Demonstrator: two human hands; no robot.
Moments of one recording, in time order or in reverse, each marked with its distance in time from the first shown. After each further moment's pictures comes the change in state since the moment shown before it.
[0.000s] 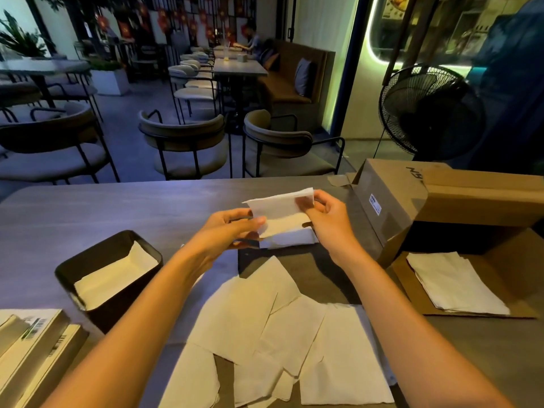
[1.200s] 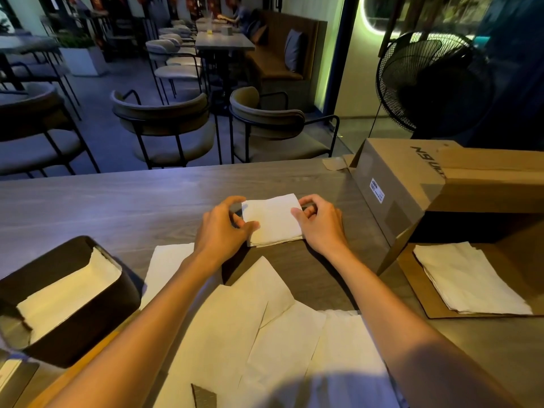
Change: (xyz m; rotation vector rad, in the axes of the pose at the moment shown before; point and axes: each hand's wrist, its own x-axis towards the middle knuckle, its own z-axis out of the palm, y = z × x) left_hand 0.074 -0.059 0.017 0.668 0.320 0.255; right_hand 0.039 0.075 -0.008 -0.544 0.154 0.033
